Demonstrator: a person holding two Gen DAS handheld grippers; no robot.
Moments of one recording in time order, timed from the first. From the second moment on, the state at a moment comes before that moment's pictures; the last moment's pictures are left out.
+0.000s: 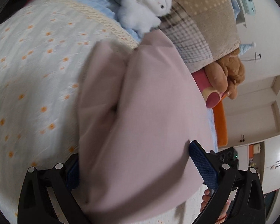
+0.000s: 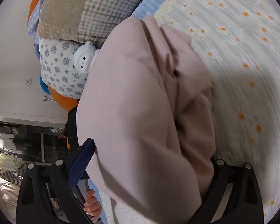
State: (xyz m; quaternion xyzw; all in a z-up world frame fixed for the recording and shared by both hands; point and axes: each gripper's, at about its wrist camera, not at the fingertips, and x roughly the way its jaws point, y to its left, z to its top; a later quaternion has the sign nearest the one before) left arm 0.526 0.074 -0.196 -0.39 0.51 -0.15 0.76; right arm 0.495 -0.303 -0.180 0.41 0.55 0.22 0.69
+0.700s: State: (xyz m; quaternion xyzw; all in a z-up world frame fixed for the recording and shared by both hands) left arm 0.509 0.007 -0.065 -0.27 0.41 -0.16 0.85; right arm 0.481 -0.320 -0.091 0.40 0.46 0.30 0.74
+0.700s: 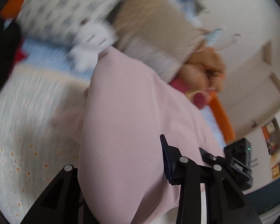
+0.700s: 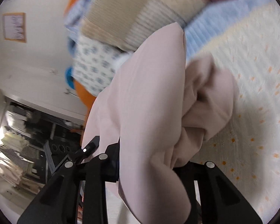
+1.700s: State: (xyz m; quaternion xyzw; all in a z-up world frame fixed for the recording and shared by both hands) left arm 0.271 -0.458 -0.091 -0.13 0.44 -0.45 0.77; right arm 0.037 -0.743 -0.087 0.38 0.32 0.09 0.87
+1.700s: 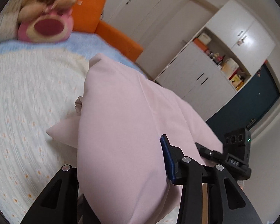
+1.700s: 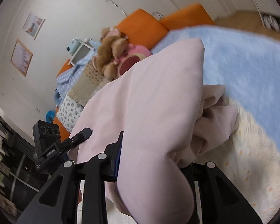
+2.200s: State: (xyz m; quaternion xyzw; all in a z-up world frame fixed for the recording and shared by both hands) left arm 0.302 -0.384 -0.127 -0.14 0.51 -0.37 0.77; right arm 0.003 -0.750 -0.076 0.27 0.38 0.01 0.88
